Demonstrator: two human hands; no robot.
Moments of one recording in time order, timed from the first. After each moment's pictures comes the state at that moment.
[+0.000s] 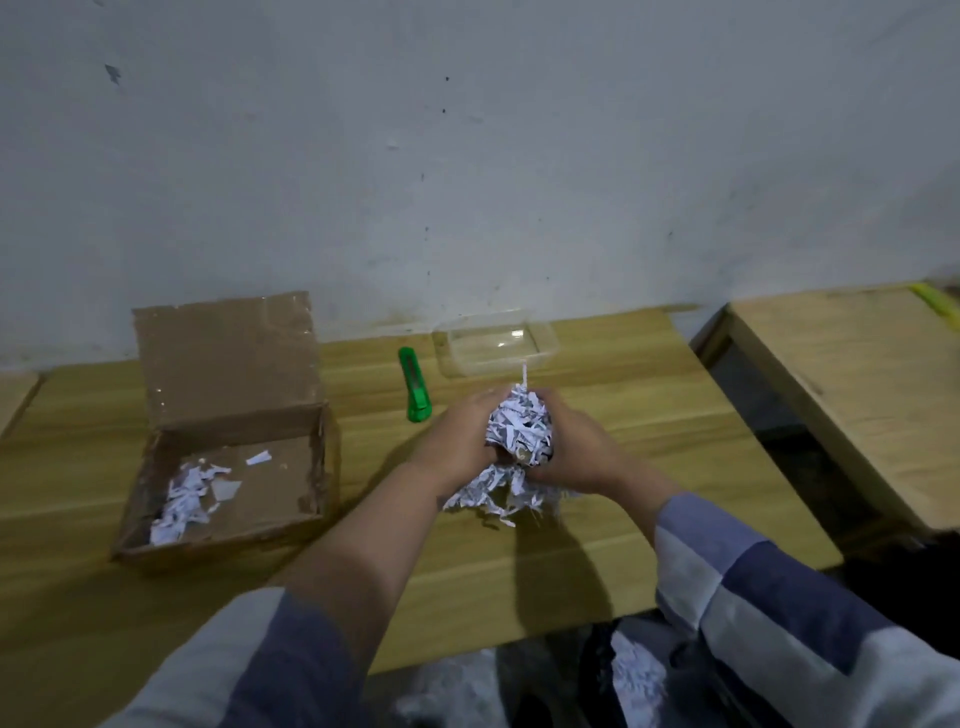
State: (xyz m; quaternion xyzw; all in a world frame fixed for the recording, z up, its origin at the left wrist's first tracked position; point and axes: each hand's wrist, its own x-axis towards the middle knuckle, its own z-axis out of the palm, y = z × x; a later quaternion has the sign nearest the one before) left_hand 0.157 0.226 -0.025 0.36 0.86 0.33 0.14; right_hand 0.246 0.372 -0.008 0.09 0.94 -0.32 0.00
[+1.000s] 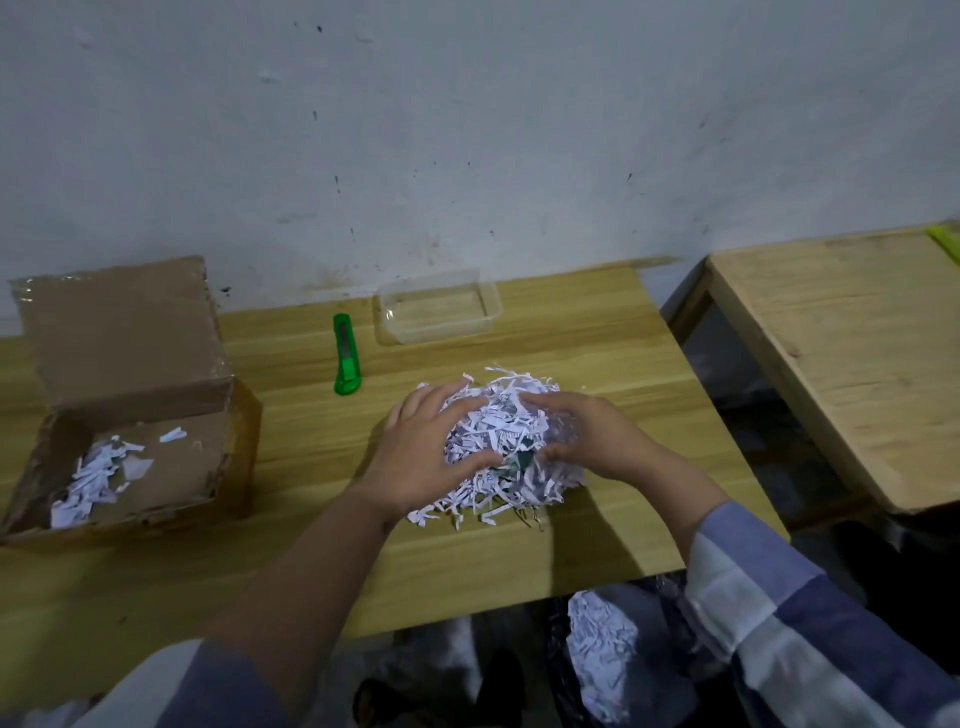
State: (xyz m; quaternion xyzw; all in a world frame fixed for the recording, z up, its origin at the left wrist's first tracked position) left_hand 0.205 0.272 -0.062 0.37 0.90 0.21 0.08; right_hand 0.292 0.485 -0.029 0.10 0.91 -0.39 0.10
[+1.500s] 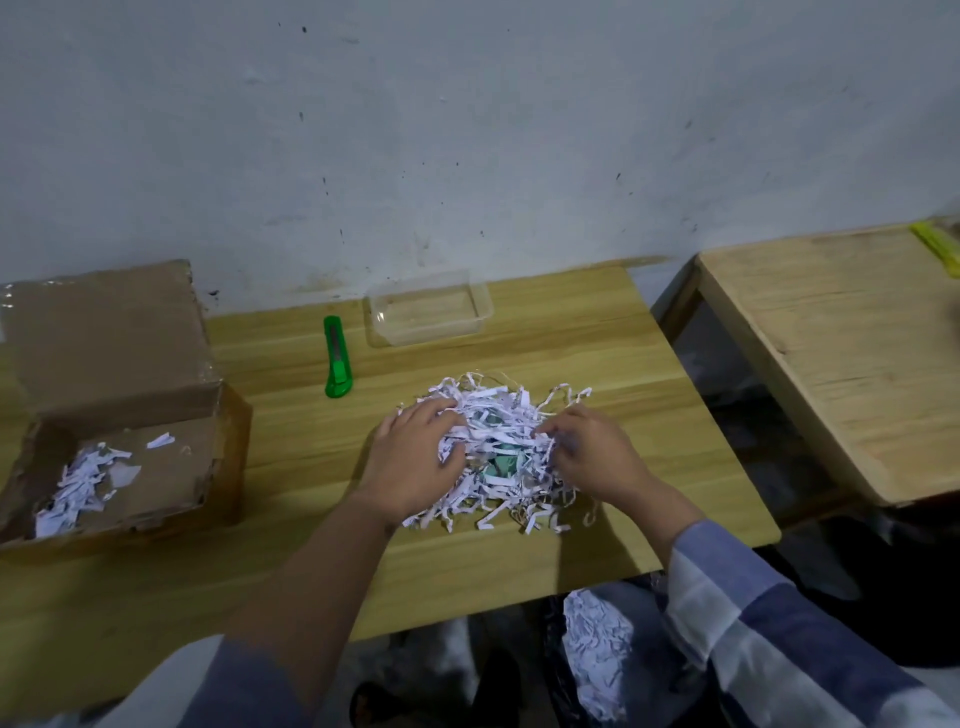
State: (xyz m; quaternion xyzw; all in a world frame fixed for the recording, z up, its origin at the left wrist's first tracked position) left_hand 0.205 0.273 -0.081 0.34 0.92 0.19 0.08; right_hand 0.309 0.485 -0.063 0.15 0.95 -0.28 0.03
